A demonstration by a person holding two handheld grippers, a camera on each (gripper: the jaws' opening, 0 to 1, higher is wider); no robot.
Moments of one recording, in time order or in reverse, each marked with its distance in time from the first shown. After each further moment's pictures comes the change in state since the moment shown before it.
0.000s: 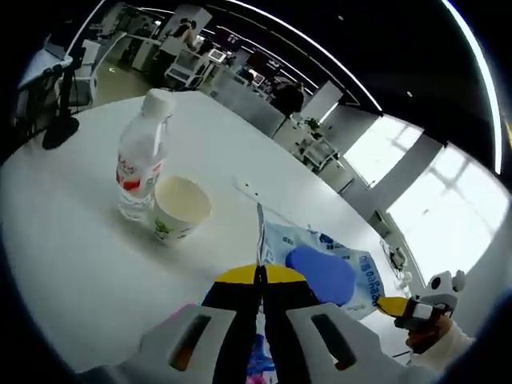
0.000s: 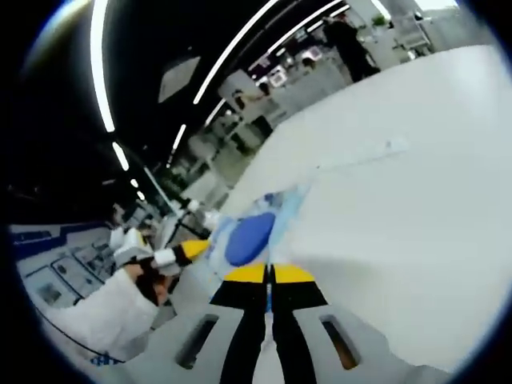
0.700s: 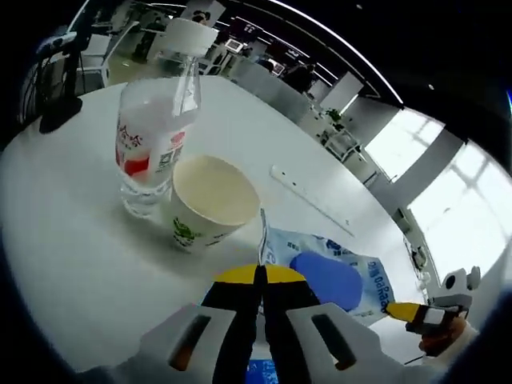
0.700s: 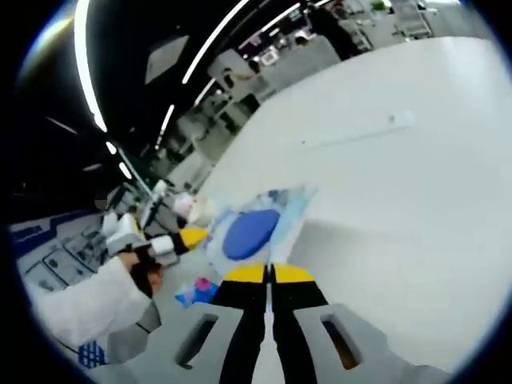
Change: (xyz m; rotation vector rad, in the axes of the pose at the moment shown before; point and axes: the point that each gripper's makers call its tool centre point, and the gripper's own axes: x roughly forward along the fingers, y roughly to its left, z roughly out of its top) left arm 0.056 0.056 -0.012 -0.026 0.044 0.103; right arm 0.060 -0.044 -0.026 -0.001 0.134 -0.060
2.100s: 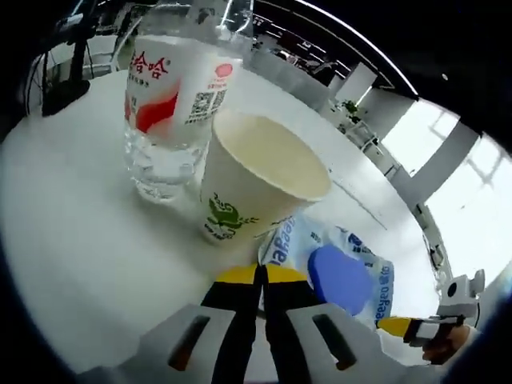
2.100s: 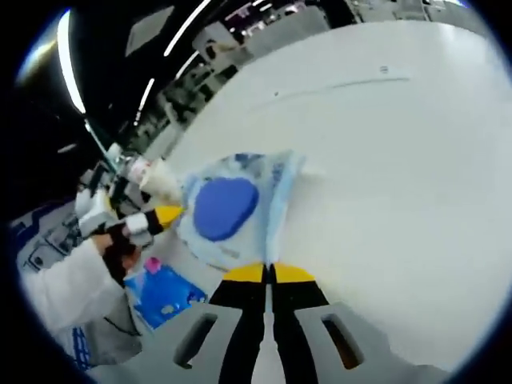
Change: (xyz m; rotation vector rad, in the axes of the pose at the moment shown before) left arm 0.025 0.043 -0.016 -0.122 -0.017 0.075; right arm 0.041 -0.037 -0.041 0.090 0.118 -0.116
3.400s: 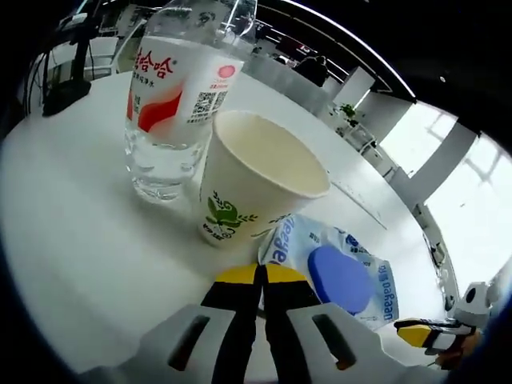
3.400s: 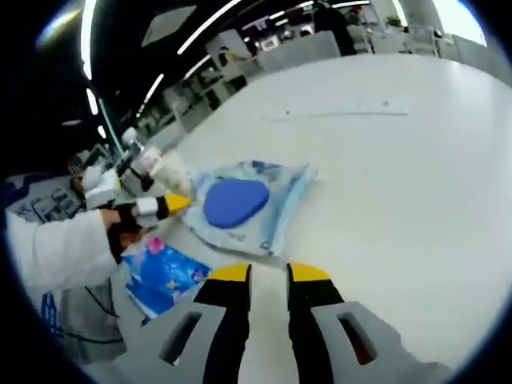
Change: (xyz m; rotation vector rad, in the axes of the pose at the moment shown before) left arm -0.002 -0.004 -0.001 0.146 0.008 0.009; right arm -0.038 0.012 -0.012 -0.245 -0.105 -0.034
